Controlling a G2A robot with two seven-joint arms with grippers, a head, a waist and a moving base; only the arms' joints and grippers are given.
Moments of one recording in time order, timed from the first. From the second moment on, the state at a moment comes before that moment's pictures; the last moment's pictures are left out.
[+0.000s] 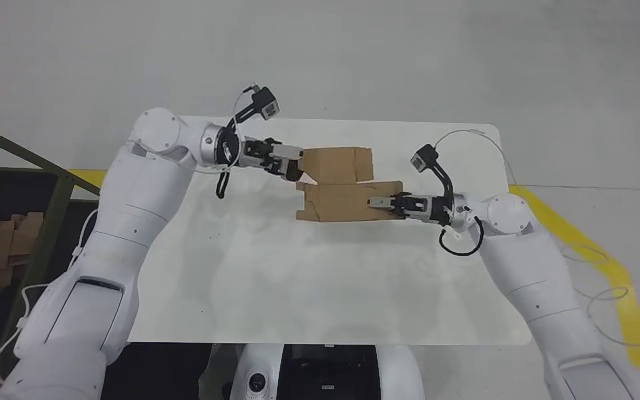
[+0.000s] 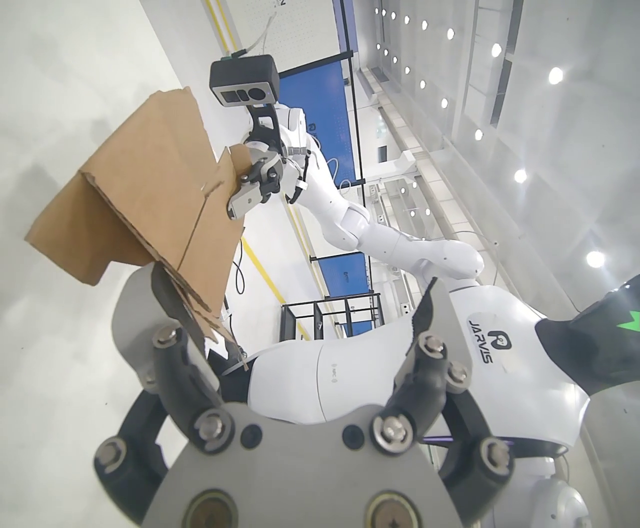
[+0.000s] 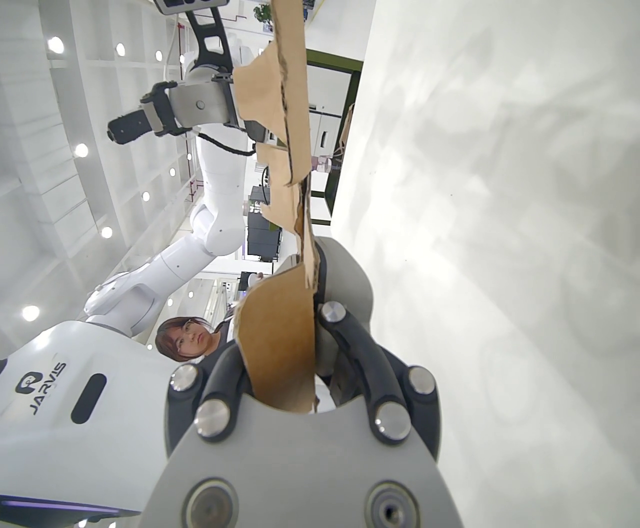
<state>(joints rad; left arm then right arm) 0.64 -1.10 -1.06 -1.09 -0.56 -0.28 -1.51 -0.94 -1.13 1.07 -1.18 0.45 -0.39 1.22</state>
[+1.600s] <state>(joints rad) 0.63 -1.10 -1.01 -1.07 -0.42 -0.21 -1.40 -0.97 -1.12 1.10 -1.25 0.42 -0.35 1.20</state>
